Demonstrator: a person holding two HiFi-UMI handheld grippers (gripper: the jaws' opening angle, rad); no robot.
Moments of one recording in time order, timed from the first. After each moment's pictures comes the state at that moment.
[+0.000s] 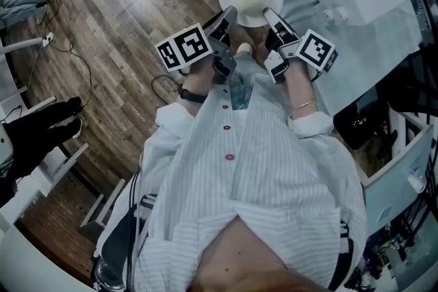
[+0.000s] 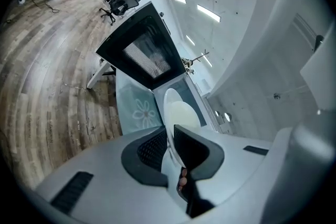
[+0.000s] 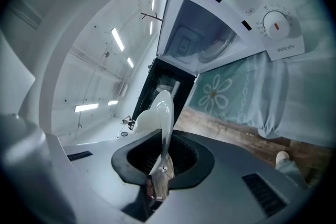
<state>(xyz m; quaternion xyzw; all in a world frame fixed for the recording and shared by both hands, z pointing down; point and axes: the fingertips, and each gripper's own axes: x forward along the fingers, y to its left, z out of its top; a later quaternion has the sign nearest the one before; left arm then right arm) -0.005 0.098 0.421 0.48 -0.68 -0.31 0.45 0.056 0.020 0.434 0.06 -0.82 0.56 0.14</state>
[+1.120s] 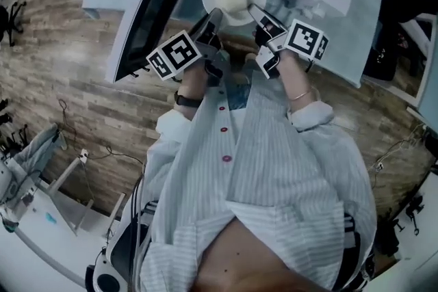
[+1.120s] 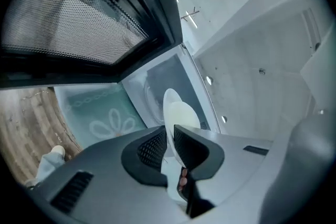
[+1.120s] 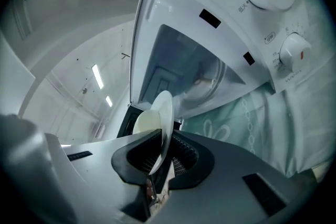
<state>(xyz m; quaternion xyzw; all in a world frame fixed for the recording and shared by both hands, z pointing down) -0.086 -0.084 0.427 0.64 -0.52 -0.19 0.53 0.005 -0.119 0.439 0.28 -0.77 0.58 0.00</state>
